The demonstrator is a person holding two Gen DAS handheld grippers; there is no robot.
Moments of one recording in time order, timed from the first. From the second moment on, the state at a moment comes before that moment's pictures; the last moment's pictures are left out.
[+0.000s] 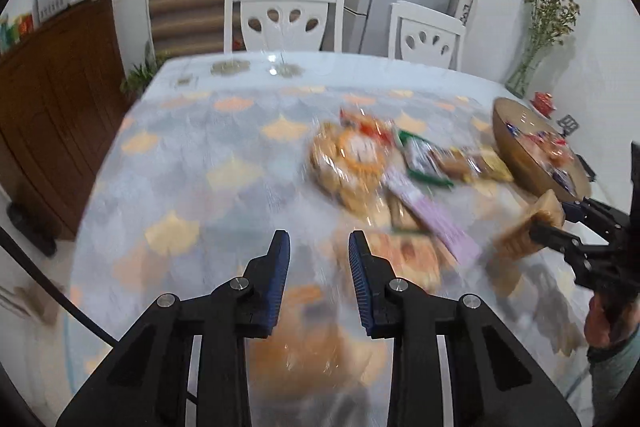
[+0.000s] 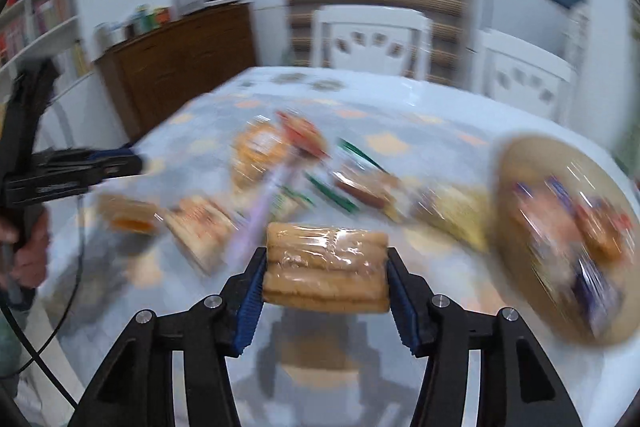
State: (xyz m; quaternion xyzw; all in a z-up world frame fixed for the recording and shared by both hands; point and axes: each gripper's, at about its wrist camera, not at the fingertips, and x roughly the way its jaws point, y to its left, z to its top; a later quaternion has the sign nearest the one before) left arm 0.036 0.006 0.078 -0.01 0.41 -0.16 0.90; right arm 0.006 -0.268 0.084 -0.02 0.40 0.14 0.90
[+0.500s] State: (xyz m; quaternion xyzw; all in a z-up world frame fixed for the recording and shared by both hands) left arm -0.024 0.042 0.048 -0.05 0.46 -0.13 0.88; right arm -0.056 -0.298 0.031 0.03 0.47 0.12 0.87
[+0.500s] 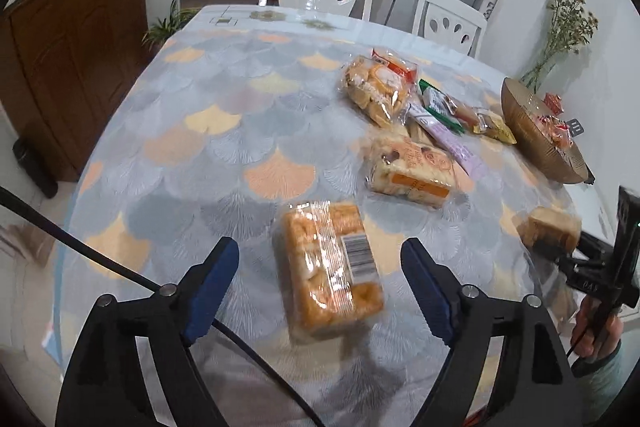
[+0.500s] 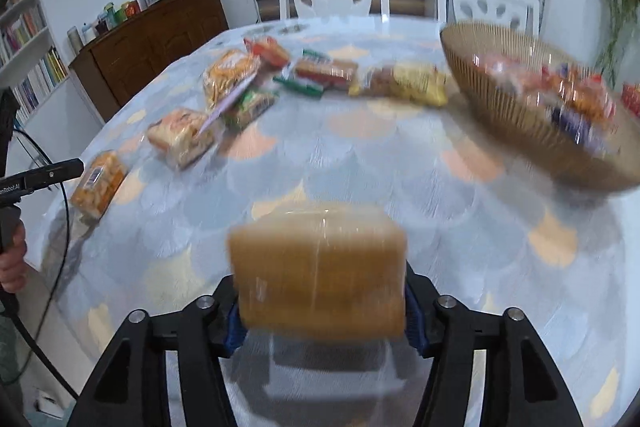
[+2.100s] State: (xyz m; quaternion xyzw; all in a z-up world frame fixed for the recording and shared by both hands) left arm 0.012 -0.172 0.141 0.08 0.39 -0.30 0.87; right arm -0.085 -0.362 0.102 0.13 0.43 0.02 0.89
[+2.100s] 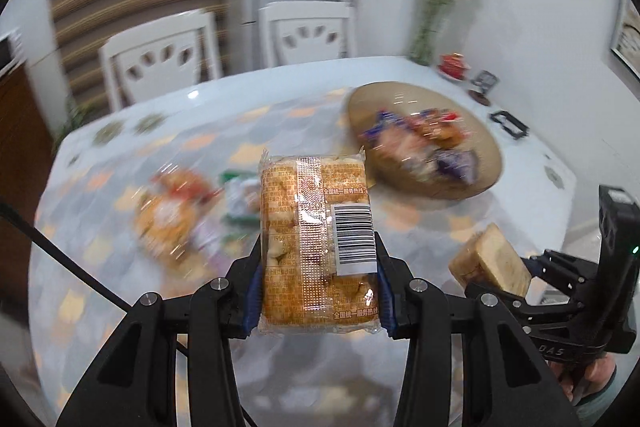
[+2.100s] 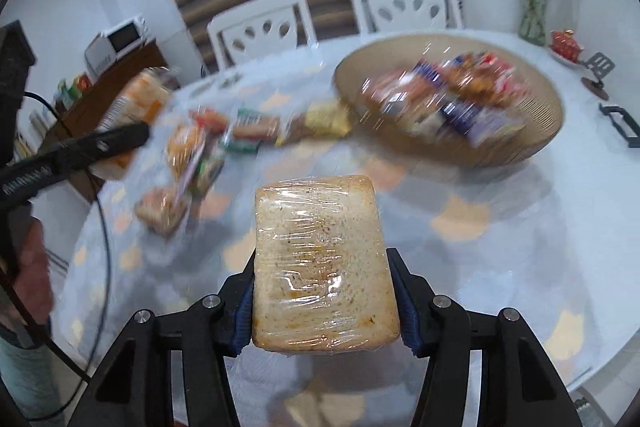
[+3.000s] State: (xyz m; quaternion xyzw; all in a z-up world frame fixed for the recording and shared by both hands) left arm 0.098 -0.343 0.140 0.11 0.38 -0.39 0.83; right arm 0.016 -0.491 0.151 0.21 0.36 -0.11 0.90
